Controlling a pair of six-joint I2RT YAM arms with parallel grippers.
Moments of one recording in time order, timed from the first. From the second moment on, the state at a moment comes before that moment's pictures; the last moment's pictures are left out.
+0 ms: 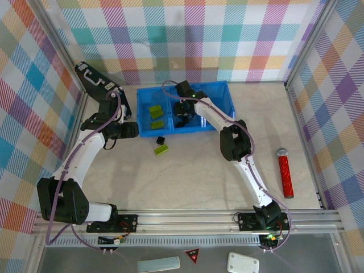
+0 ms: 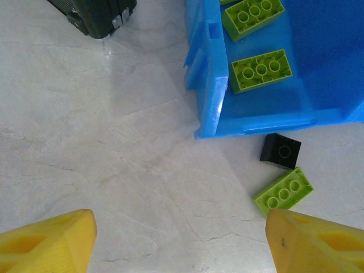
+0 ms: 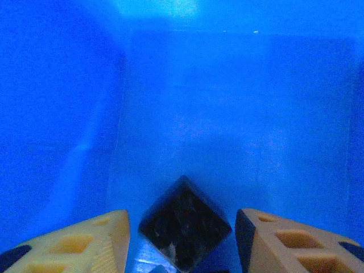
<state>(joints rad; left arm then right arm) -0.11 1.35 1.13 -0.76 0.04 -0.16 0.58 2.58 2.40 -0.82 0.06 0.34</state>
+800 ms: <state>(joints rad) -0.18 1.39 1.21 -0.83 0.07 -0.30 0.58 2.04 1.86 -0.82 0.04 0.36</state>
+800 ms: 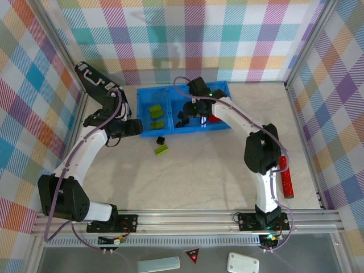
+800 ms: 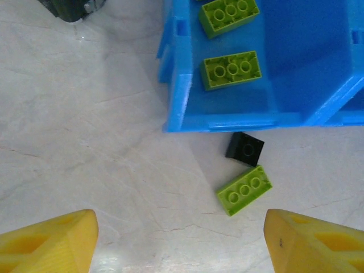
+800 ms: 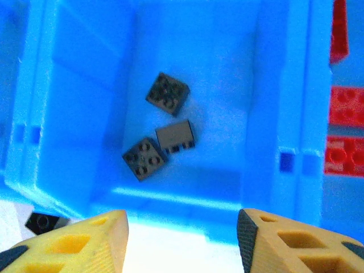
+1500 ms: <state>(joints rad) -0.48 1.64 1.22 -0.71 -0.07 -0.41 0.58 1.59 1.36 -0.78 0.10 0.42</state>
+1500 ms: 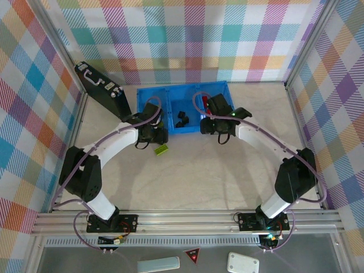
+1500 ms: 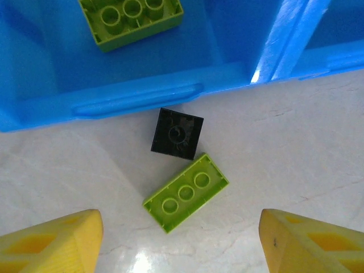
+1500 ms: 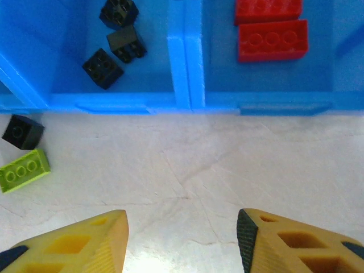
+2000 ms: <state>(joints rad) -0.48 1.87 1.25 -0.62 -0.10 -0.39 0.58 1.43 1.19 -0.79 0.15 0.47</state>
